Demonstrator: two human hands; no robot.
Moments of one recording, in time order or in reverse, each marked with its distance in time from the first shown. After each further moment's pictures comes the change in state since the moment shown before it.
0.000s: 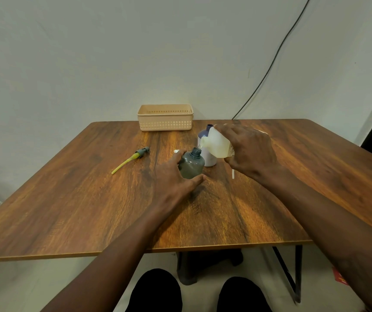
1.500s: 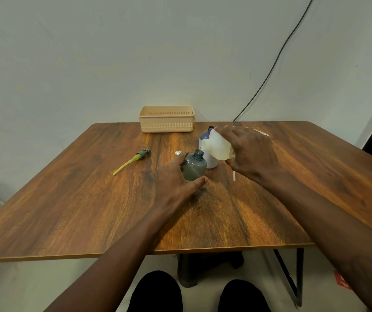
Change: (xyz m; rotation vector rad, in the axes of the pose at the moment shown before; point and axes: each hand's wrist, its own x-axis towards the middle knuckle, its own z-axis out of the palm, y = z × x) left_hand 0.000 0.002 0.001 0.008 0.020 -0.003; right_hand 0.001 -0.002 -0.001 -0.022 -0.031 0.007
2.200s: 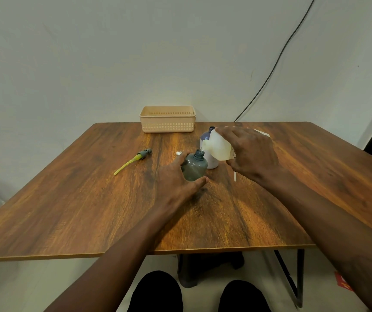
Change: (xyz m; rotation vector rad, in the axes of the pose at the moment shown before) left_hand 0.002 -0.004 0.005 0.013 0.024 -0.007; right_hand 0.000 0.000 0.001 0.014 0.009 -0.010
